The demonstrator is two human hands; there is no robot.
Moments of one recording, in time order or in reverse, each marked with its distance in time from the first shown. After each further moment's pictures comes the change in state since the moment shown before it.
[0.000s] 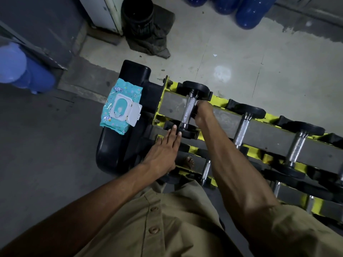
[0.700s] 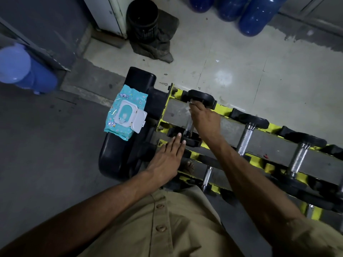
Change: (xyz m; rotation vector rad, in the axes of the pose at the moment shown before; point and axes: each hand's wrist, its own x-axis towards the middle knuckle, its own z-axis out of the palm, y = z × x) left_hand -0.001 -0.004 0.001 0.013 0.032 0.027; right_hand -0.001 0.012 -0.022 -1.661 0.205 -1.308
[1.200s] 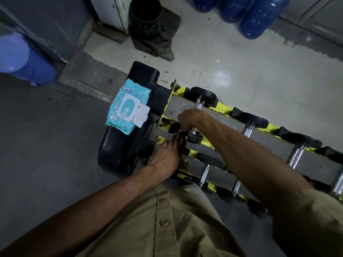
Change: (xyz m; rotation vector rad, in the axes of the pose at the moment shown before) left_hand 0.001 -0.001 0.004 -0.104 0.082 0.026; right_hand 0.051 -0.063 -0.035 -0.271 -1.075 -0.395
